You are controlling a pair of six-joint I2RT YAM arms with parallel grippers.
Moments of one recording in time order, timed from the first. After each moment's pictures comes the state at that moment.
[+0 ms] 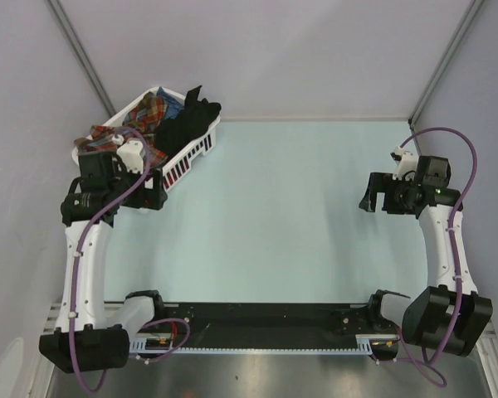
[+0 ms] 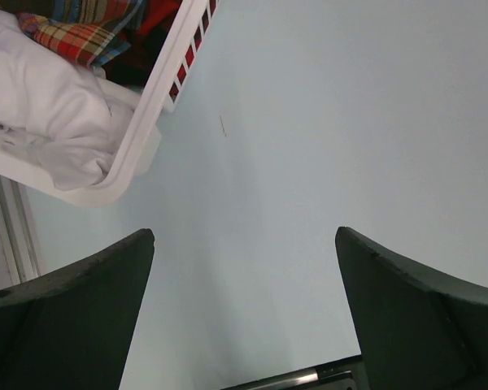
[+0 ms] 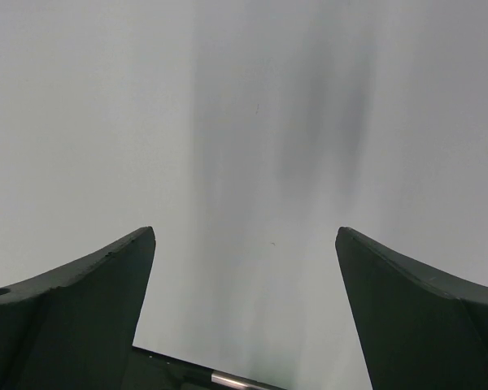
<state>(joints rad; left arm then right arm) 0.11 1.01 1.20 -0.93 0.28 0.19 -0.23 1.16 1.04 -0.81 -0.40 -0.11</state>
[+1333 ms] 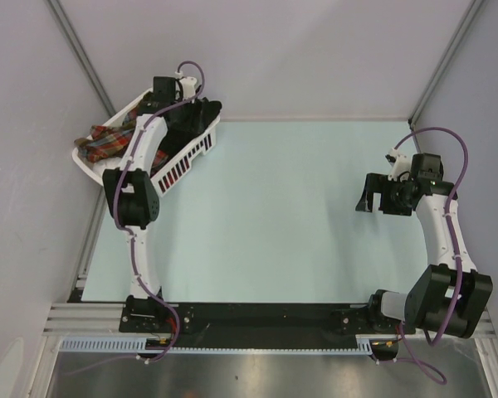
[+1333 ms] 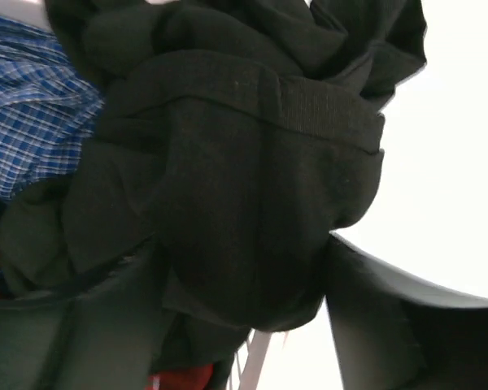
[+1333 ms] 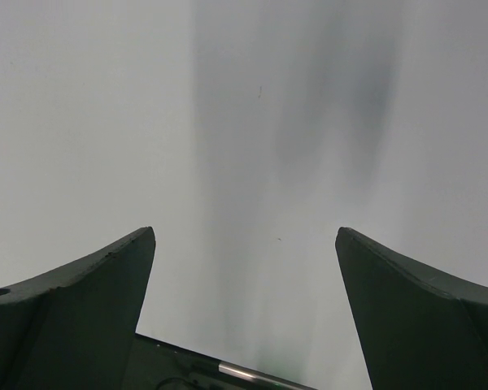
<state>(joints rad) -0.08 2.24 2.19 -0.69 0.23 0.17 -0.22 1.26 1.05 -0.82 -0.41 -0.10</state>
